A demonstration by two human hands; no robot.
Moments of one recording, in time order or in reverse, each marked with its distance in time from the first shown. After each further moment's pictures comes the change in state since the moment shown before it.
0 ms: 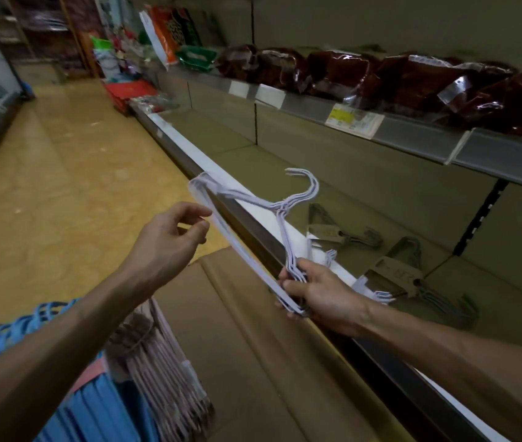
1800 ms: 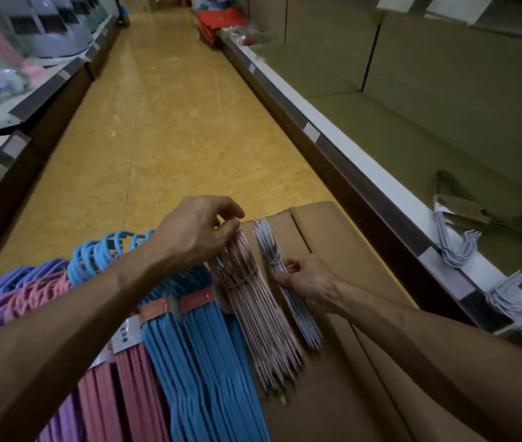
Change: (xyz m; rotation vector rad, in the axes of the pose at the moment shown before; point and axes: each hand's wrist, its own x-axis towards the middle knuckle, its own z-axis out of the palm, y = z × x) left_hand -0.032 -0.117 -0.097 0.550 -0.132 -0.037; right_hand 0.108 0.056 0.172 -0.430 -0.127 0.175
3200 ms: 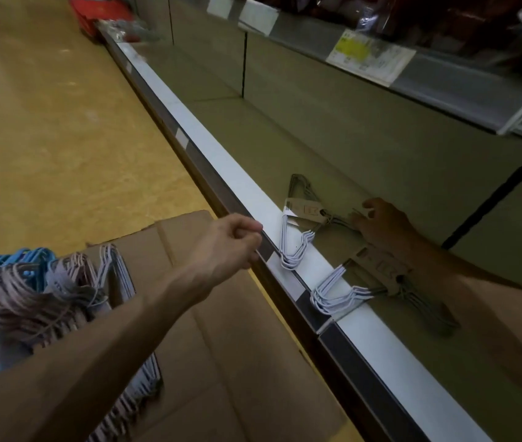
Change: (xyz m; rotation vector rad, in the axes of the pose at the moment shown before) left_hand 0.072 0.214 0.146 -0.755 -0.217 -0.109; right_hand -0.061 0.117 -0.338 -0.389 0.709 0.174
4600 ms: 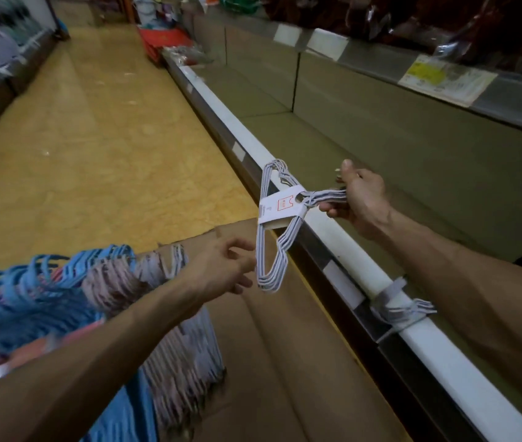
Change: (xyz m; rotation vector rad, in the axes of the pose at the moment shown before) left_hand -0.043 -0.026 -0.080 0.015 0.056 -0.204; right_hand -0.030 -0.151 0.044 0.986 -0.112 -0.095
